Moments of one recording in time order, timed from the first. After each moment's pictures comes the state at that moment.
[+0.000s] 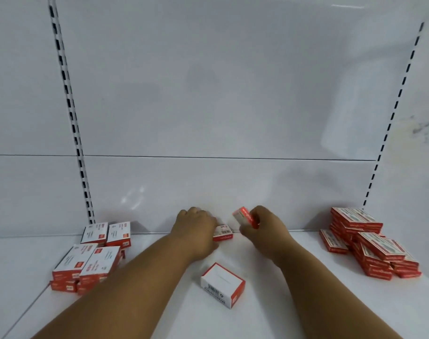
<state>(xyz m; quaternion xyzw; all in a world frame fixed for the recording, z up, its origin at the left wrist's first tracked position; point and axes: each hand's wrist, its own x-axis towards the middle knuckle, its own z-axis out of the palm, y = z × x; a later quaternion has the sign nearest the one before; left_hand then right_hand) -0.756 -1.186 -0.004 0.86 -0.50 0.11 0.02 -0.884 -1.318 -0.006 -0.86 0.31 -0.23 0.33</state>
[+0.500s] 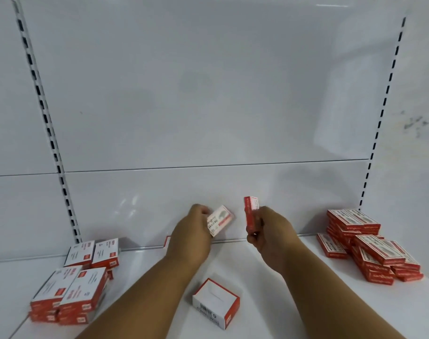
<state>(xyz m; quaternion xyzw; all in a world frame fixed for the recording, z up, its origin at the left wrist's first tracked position) -0.775 -1.197 0.003 0.84 -0.36 0.04 0.40 -0.888 -1.321 0.013 -0.48 0.28 -0.30 0.77</state>
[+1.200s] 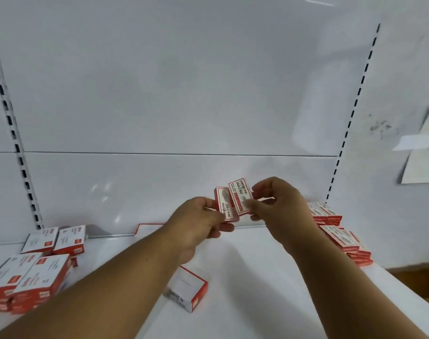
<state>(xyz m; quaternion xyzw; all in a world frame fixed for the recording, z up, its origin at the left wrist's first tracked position) -0.827 -1.211 0.039 0.68 -0.32 -0.30 0.59 -0.952 -1.324 0.055 -0.76 0.28 -0.39 0.44</state>
